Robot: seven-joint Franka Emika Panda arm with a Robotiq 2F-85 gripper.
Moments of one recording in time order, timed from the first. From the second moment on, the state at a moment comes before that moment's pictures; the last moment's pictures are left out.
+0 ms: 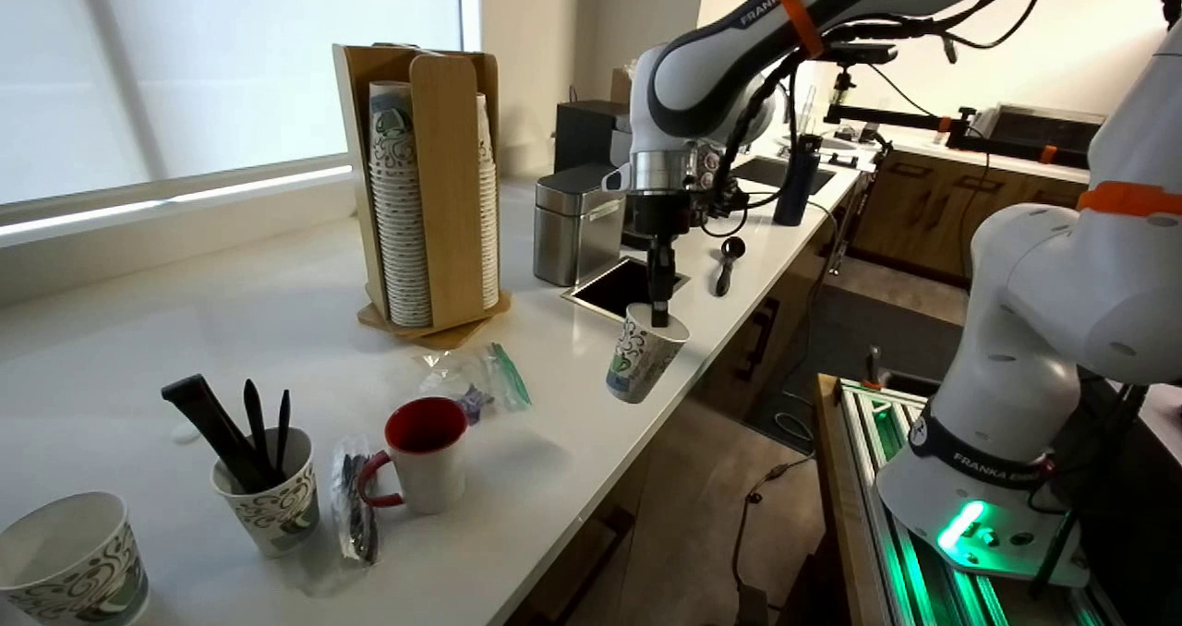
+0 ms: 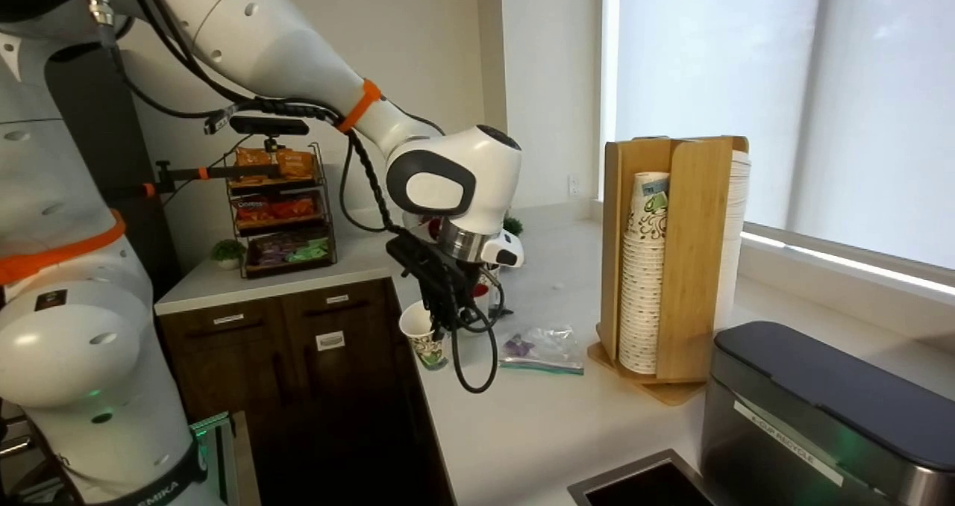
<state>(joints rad) 0.06 -0.14 -0.28 -2.46 0.27 2.06 -0.62</state>
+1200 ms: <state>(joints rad) -0.11 0.18 -0.18 -2.17 0.24 1.92 -0.14</state>
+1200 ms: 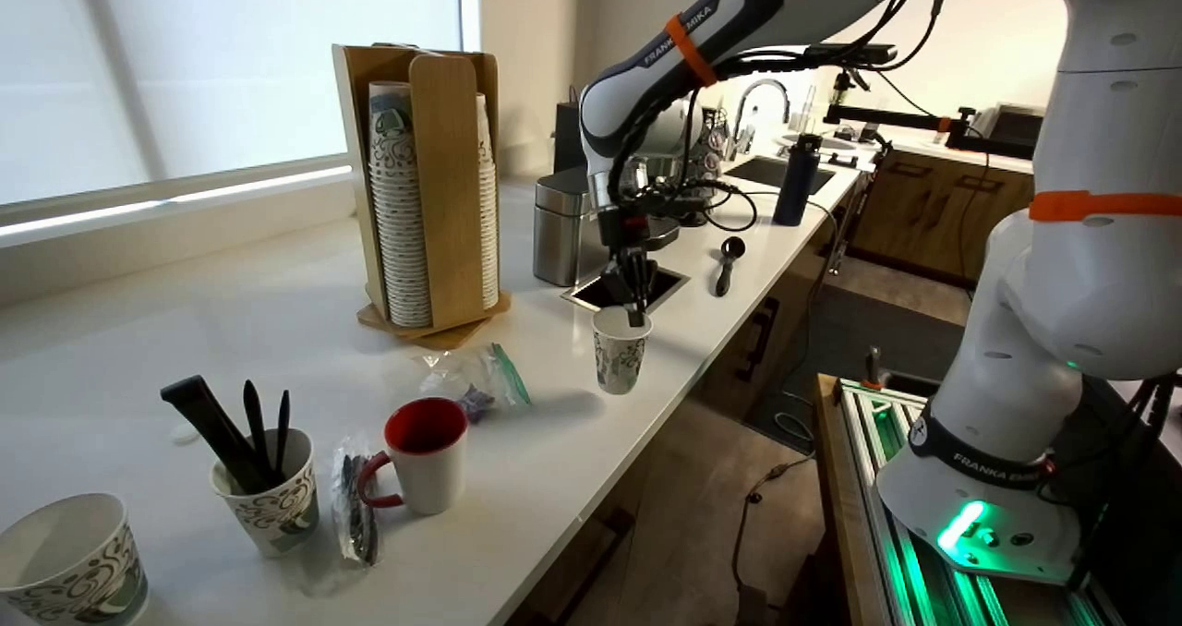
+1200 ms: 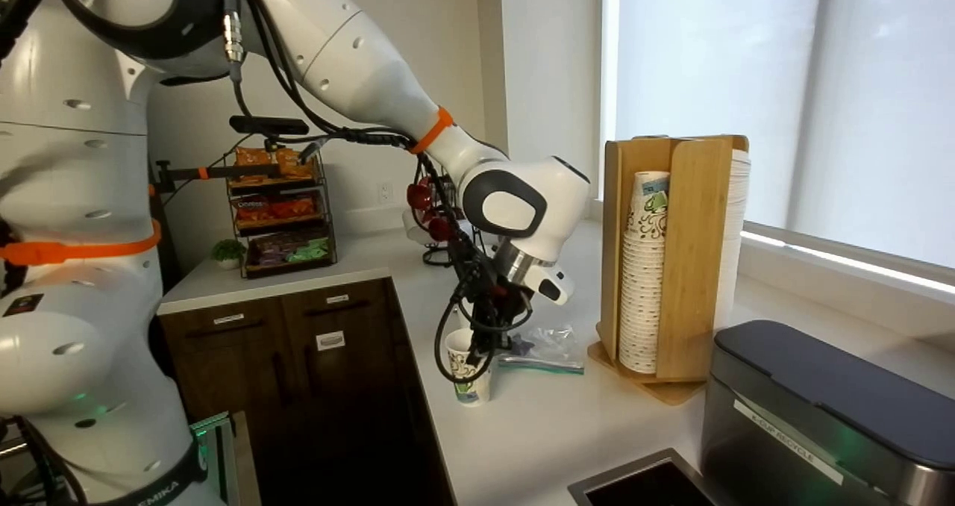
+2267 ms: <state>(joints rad) -0.14 0.23 -0.15 -2.14 0.35 2.01 -0.06</state>
